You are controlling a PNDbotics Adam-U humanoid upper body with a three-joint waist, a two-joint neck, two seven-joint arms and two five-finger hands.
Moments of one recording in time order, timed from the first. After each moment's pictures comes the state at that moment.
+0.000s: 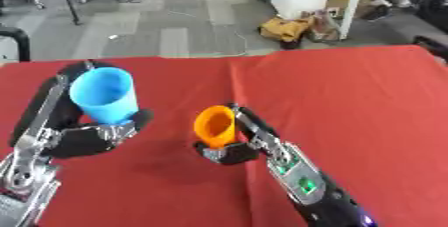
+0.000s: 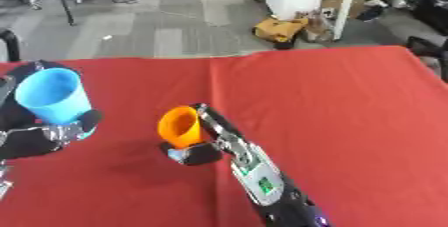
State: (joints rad) left arm -0.57 0.37 -0.26 -1.73 0.06 -0.10 0.01; right arm -0.72 -0.08 0.31 -1.16 0.23 -0.29 0.22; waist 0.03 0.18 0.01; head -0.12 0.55
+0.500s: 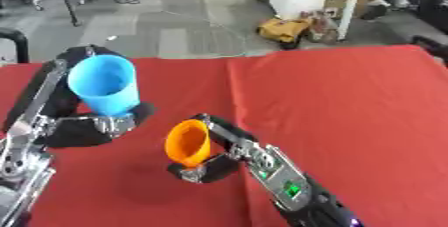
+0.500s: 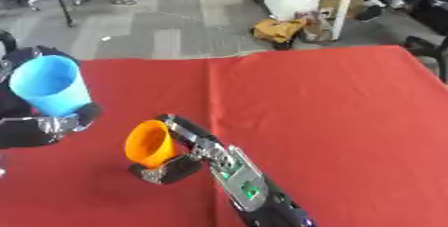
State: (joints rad) left arm -0.66 0.41 -0.30 -1.72 0.04 -0.12 -0.02; right arm -0.74 -0.05 0.37 -1.20 0.17 -0.30 0.36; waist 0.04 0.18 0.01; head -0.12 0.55
